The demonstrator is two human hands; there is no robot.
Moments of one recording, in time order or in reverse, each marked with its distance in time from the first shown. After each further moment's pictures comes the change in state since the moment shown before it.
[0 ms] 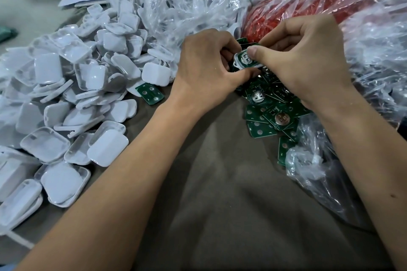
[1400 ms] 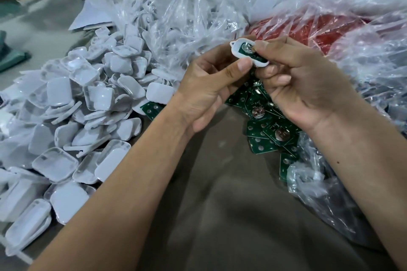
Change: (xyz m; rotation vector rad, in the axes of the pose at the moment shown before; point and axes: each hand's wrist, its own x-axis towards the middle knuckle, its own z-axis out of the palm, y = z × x) left_hand 0.000 0.000 -0.001 -1.341 -0.299 -0.348; right_hand -0.004 -0.018 -0.003 1.104 -0.283 0.460
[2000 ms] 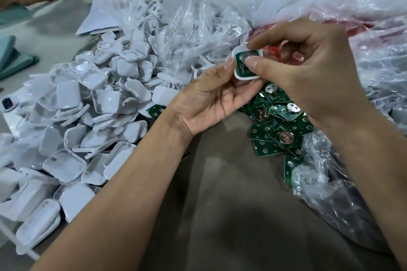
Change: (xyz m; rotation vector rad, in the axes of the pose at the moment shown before) left_hand 0.003 0.004 -0.014 -0.492 -0.163 -0.302; right_hand -0.004 -0.005 0.000 -0.886 0.065 -0.632
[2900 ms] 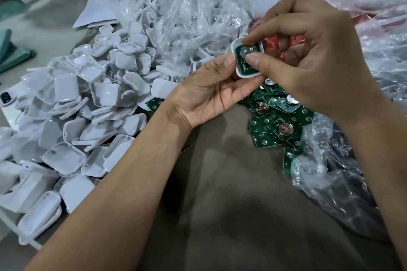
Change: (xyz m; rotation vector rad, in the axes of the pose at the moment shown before) left_hand -0.003 -0.001 0.001 0.049 0.030 0.010; right_hand 0.000 -0.006 -0.015 -0.297 -0.171 -0.242
